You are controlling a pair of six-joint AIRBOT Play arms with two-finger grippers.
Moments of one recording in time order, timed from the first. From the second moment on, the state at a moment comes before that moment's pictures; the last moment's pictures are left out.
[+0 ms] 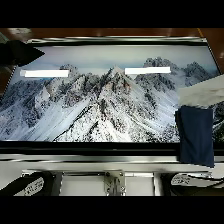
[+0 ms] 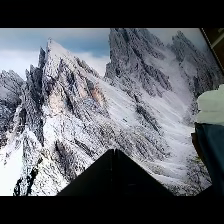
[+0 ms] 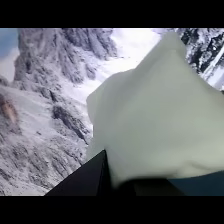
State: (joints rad) left arm 0.06 -1.14 1.62 0.79 -1.22 -1.33; right arm -0.67 -1.52 2.01 -1.16 1.63 1.57
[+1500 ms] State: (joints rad) left arm 0.06 -1.14 1.62 0.79 -1.21 -1.28; right arm -0.68 -1.21 1.09 -1.67 1.83 1.80
